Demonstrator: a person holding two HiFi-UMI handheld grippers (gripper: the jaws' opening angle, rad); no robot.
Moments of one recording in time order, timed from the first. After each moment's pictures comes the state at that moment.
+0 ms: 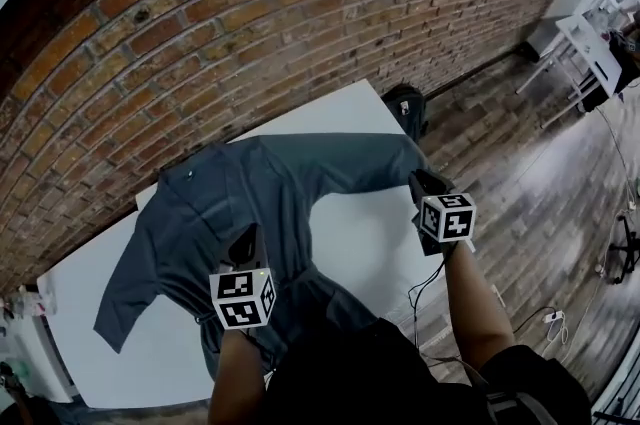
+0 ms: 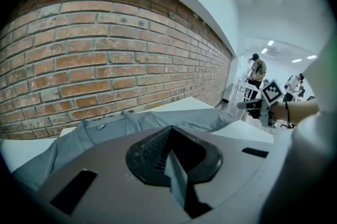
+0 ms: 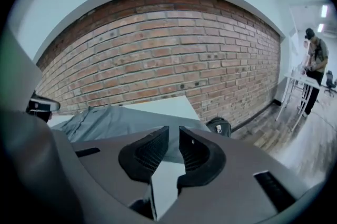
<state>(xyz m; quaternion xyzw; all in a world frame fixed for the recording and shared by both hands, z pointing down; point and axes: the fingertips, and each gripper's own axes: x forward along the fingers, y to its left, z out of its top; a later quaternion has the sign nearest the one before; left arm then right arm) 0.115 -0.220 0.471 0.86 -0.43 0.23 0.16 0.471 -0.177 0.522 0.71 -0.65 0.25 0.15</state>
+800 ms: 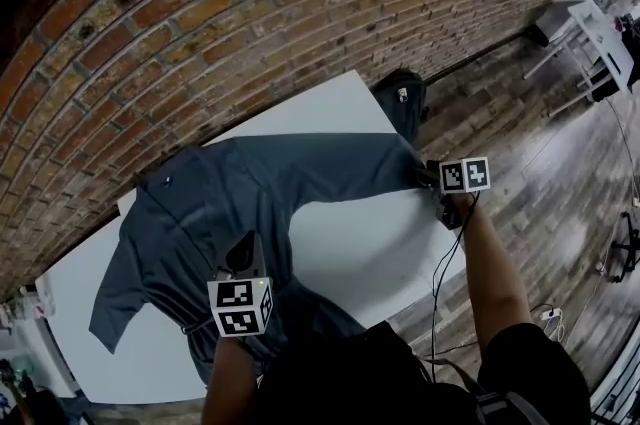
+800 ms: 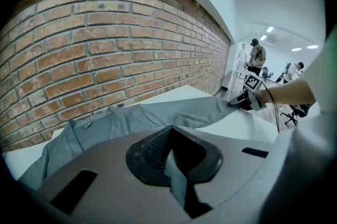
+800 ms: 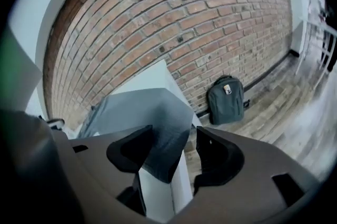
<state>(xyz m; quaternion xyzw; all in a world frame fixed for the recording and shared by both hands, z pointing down) 0.168 -0.222 0.505 0.85 -0.41 0.30 0.16 0.571 -0.201 0.635 0.58 -0.65 0.47 0.15</state>
